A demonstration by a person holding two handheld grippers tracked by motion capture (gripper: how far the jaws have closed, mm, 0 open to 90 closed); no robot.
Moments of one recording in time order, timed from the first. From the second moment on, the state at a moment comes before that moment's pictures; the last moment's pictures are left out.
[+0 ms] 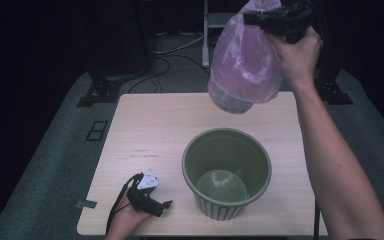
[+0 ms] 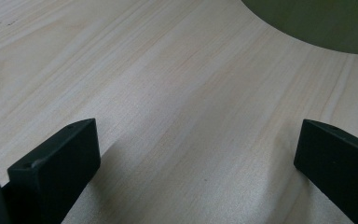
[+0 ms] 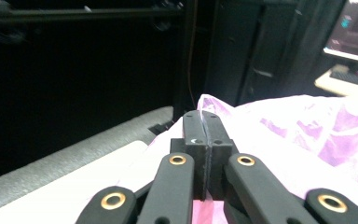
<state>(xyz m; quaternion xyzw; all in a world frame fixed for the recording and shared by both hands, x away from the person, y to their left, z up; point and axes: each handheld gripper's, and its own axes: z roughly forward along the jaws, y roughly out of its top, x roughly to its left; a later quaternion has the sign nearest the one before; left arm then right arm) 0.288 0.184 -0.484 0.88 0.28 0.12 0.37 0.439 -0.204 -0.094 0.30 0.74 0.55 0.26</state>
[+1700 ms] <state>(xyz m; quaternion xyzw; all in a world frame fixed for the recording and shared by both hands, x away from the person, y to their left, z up) 0.288 0.184 -0.484 0.88 0.28 0.12 0.37 0.381 -0.273 -0.263 0.37 0.72 0.53 0.24</state>
